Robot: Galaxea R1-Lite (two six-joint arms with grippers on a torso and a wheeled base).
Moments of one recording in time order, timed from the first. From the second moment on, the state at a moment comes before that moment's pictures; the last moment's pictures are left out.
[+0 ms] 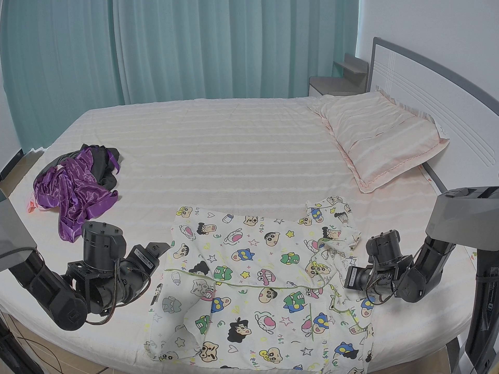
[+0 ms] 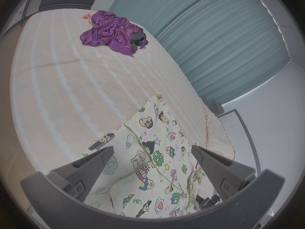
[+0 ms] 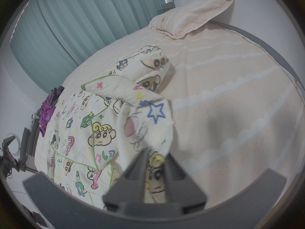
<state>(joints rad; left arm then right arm) -0.37 1.84 -0.36 -0.88 0.16 -1.11 0.34 2.29 -0.62 -0.82 -0.10 0.53</state>
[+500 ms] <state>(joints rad) -0.37 1.84 -0.37 -0.88 0.16 -1.11 0.27 2.25 -0.61 -0.82 -0.12 0.54</state>
